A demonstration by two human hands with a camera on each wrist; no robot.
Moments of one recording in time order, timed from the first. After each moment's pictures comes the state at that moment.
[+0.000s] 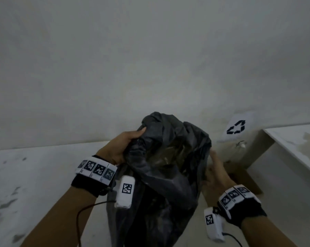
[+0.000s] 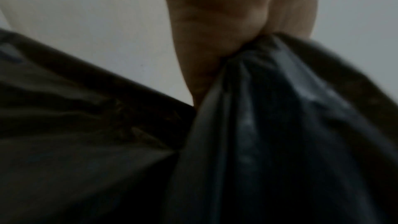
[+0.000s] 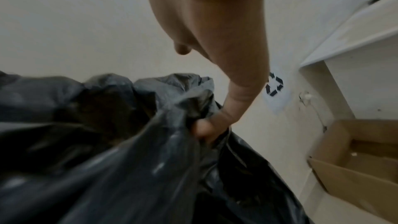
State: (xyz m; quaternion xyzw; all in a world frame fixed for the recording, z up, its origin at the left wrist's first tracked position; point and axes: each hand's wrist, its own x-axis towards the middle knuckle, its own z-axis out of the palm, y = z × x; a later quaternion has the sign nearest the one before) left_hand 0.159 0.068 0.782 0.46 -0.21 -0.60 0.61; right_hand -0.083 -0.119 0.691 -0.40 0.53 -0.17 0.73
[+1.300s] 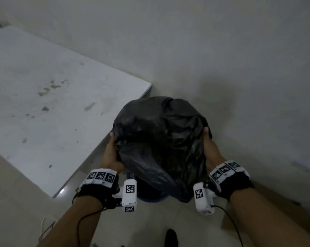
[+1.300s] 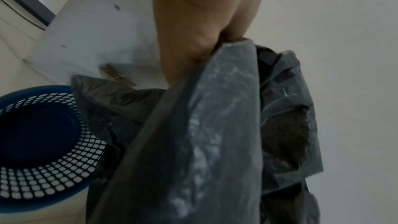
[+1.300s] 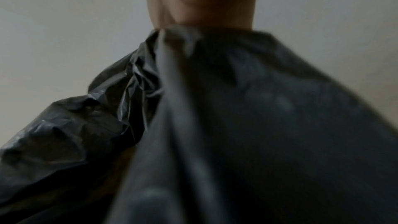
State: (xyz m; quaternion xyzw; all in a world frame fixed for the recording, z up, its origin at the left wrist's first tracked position) left_hand 0.016 0.035 0.533 0.34 0.27 -0.22 0.87; right_hand -0.004 -0.244 0.542 -0.64 0.37 0.09 0.67
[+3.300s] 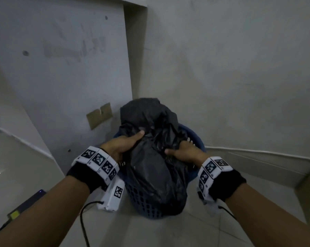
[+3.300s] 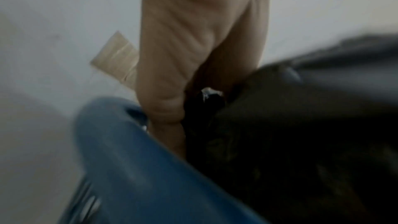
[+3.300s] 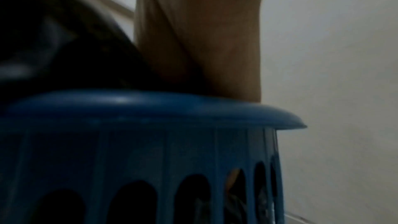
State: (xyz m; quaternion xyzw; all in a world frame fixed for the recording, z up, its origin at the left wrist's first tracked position) left_hand 0.001 0.033 0.101 0.76 0.05 -0.26 0.59; right_hand -0.023 -0.182 0.064 -0.92 0.09 0.14 0.35
